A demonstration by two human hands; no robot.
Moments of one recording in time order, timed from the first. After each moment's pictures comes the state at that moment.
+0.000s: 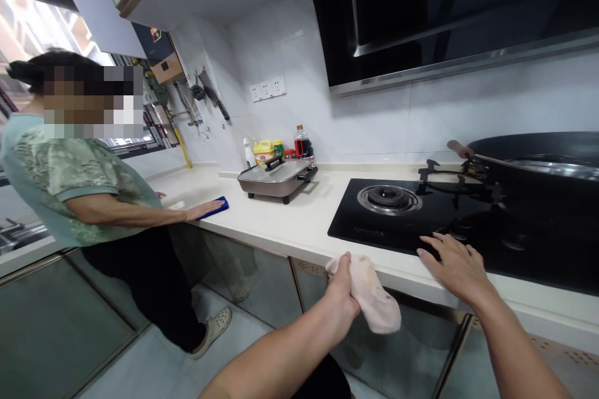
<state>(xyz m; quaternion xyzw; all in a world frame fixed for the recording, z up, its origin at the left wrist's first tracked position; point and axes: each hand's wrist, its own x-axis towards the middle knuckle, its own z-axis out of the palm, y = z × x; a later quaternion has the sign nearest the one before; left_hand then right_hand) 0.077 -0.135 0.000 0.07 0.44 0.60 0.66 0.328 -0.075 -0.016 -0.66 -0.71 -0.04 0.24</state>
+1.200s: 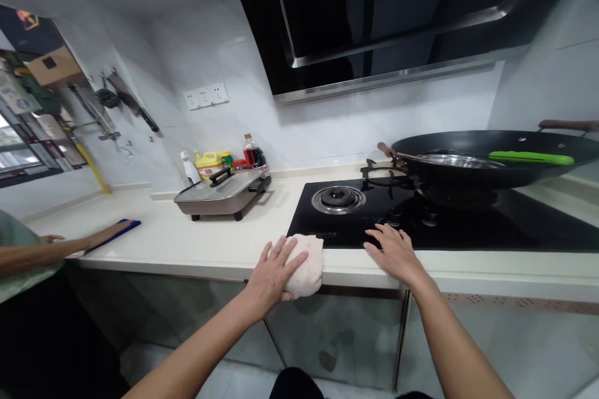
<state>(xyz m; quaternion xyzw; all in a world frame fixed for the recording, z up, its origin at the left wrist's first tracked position) -0.040 -0.107 0.040 0.88 0.44 0.05 -0.16 0.312 -0.092 0.014 -0.67 -0.70 0.03 0.25</state>
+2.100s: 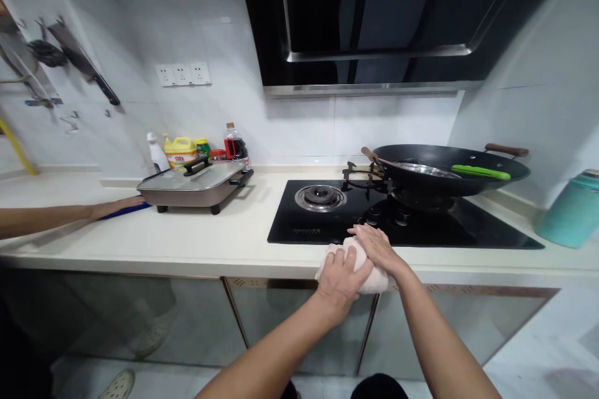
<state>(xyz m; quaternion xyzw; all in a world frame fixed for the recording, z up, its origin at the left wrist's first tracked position) 0.151 -0.128 -0.005 0.90 0.32 0.19 -0.20 0.331 -0.091 0.024 -0.66 -0.69 0.13 0.28</state>
